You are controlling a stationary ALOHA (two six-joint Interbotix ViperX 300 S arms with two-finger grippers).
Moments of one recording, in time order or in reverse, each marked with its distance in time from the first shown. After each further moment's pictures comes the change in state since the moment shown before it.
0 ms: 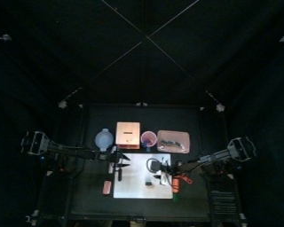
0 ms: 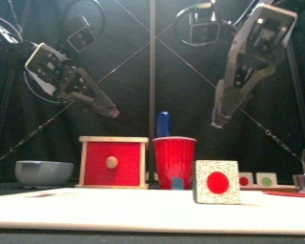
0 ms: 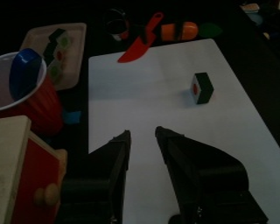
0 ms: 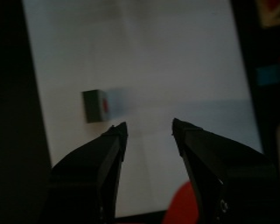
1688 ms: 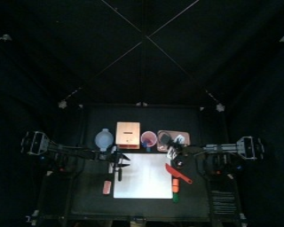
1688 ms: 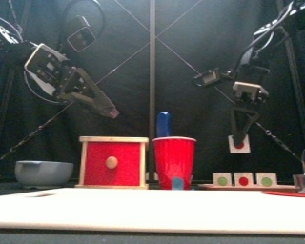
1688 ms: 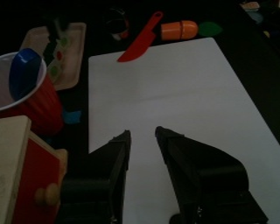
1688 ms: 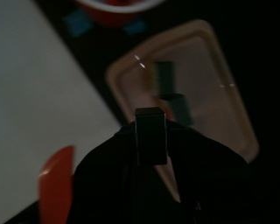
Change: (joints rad) left arm 0.000 -0.002 0.003 0.014 0.002 0.000; right arm -0.465 -0.195 0.158 -0.110 0.318 0.000
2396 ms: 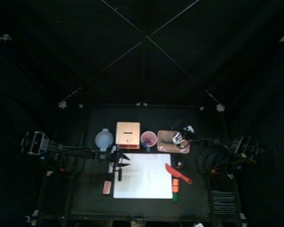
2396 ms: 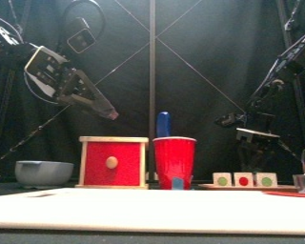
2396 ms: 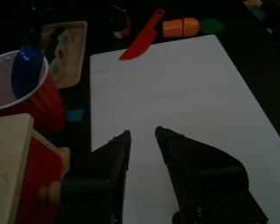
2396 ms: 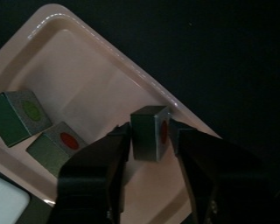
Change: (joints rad) left arm 0.011 0.002 0.002 0.009 0.000 0.000; right arm -0.387 0.109 0.147 0.032 -0.342 -0.006
